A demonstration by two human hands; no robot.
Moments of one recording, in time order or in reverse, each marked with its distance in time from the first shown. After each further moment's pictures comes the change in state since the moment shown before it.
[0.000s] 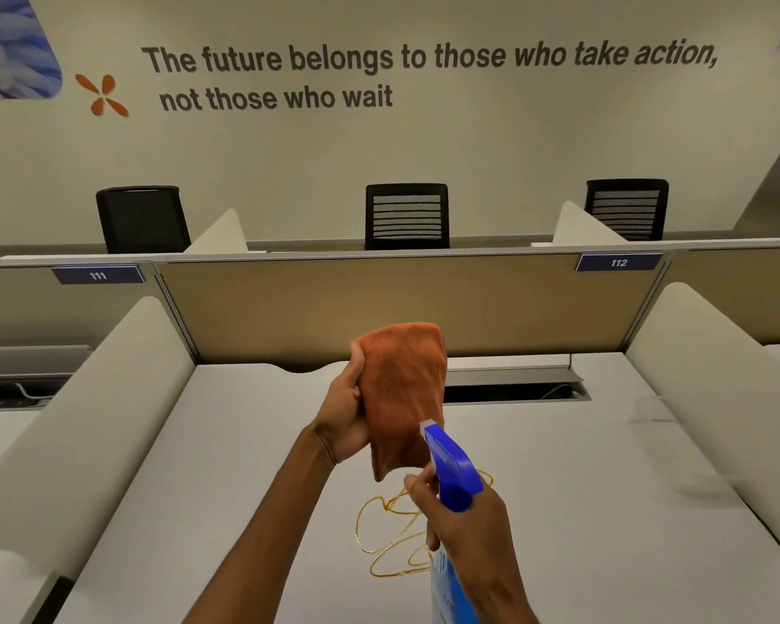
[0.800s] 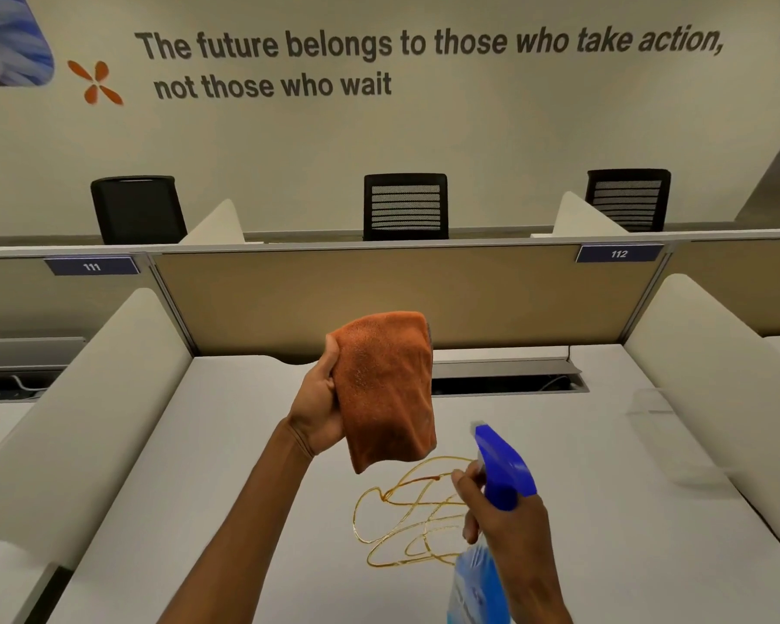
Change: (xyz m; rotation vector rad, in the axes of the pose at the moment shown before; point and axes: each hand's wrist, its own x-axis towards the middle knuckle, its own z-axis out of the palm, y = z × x) left_hand -0.004 0.011 -0.016 -0.099 0.004 0.034; right_hand 0.007 0.029 -0.041 0.062 0.073 0.067
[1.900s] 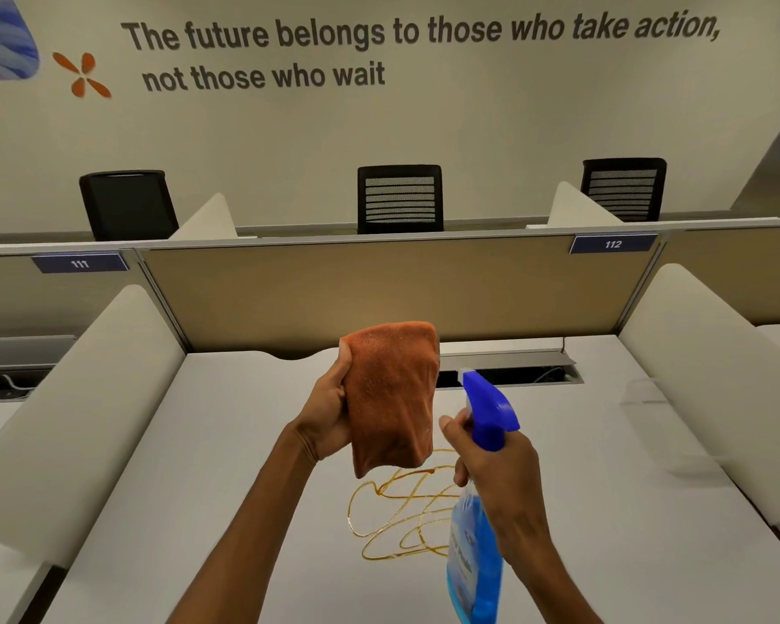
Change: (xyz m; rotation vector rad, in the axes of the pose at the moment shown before) left_hand 0.008 -0.025 0.004 0.170 0.036 -0.053; right_hand 0.029 -0.035 0.004 -0.080 0.036 -0.172
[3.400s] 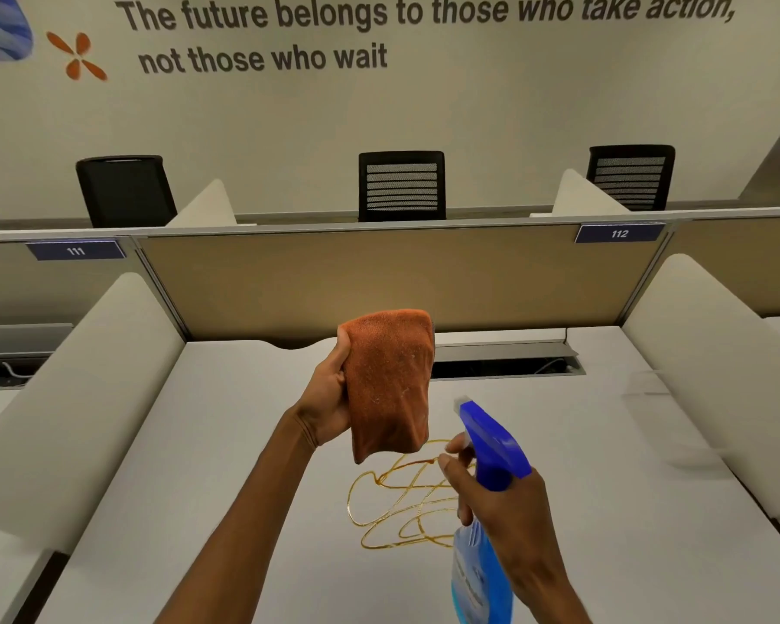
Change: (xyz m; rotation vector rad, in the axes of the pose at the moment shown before) left_hand 0.010 0.003 0.001 -0.020 0.021 0.003; right_hand -0.029 0.010 -0.012 0.075 -0.100 0.037
